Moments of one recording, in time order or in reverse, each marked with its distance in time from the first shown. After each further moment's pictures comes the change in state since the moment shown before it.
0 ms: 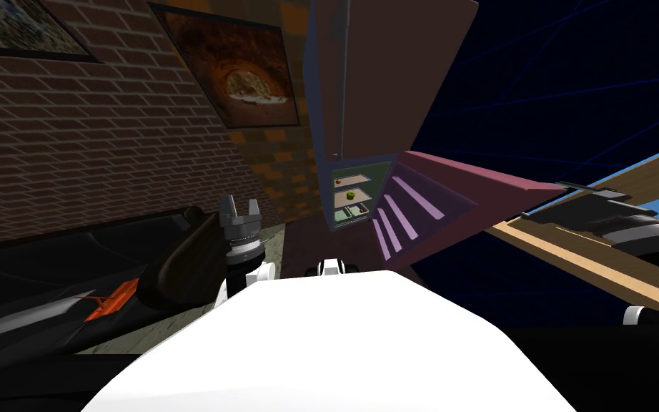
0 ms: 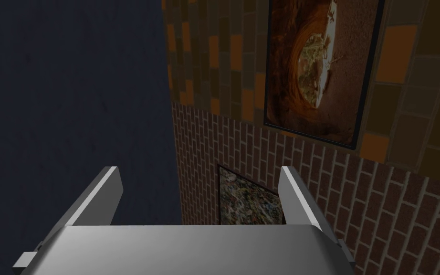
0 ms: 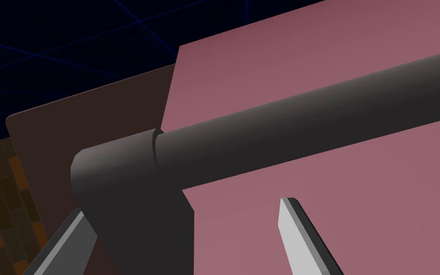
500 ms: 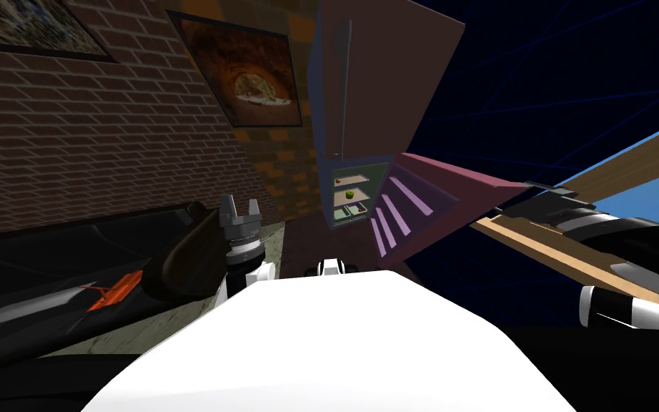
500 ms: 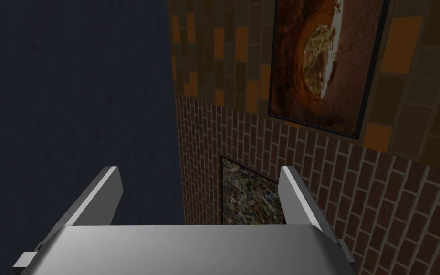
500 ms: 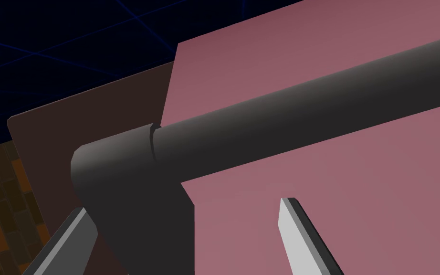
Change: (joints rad) left arm 0.000 0.000 0.000 0.000 0.000 0.000 0.000; right arm -0.130 0.023 0.088 0.004 0.058 0.077 -0.027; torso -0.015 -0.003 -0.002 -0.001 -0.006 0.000
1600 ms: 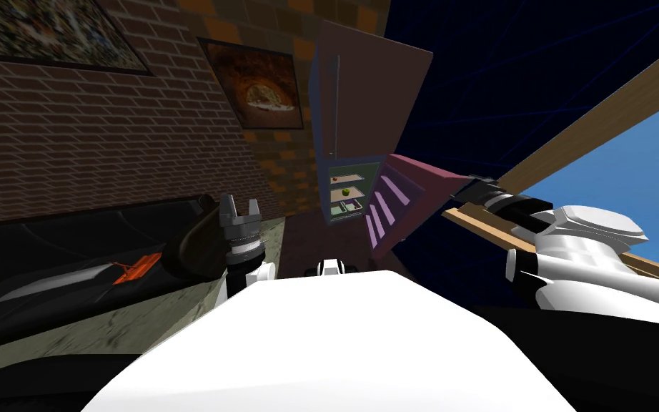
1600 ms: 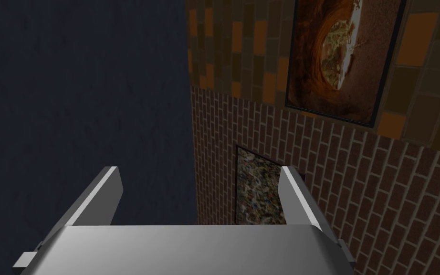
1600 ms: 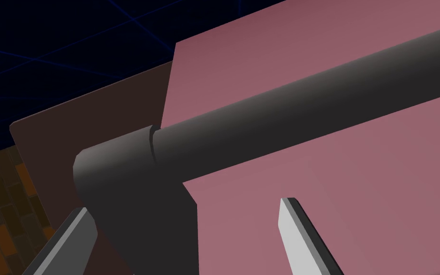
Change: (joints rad) left arm 0.000 0.000 0.000 0.000 0.000 0.000 0.000; right arm -0.344 0.065 0.231 0.007 0.162 0.211 -0.071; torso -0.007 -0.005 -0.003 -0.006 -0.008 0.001
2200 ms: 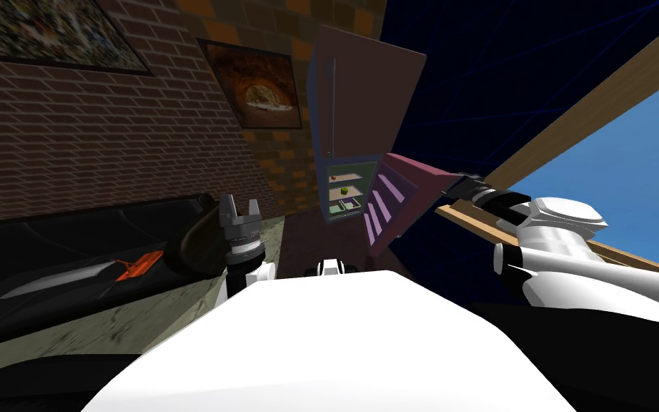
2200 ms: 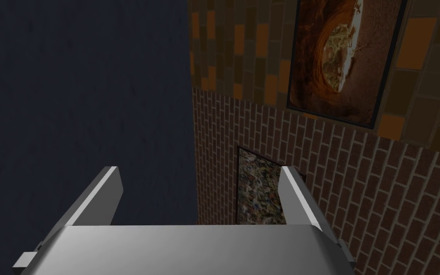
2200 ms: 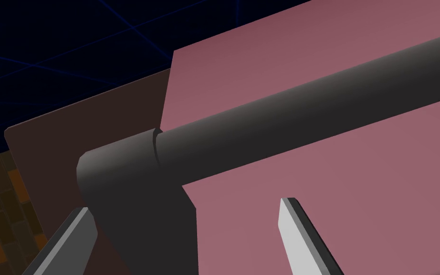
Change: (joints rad) left arm 0.000 0.000 0.000 0.000 0.000 0.000 0.000; right arm -0.075 0.019 0.073 -0.027 0.057 0.086 -0.037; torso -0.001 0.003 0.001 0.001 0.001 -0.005
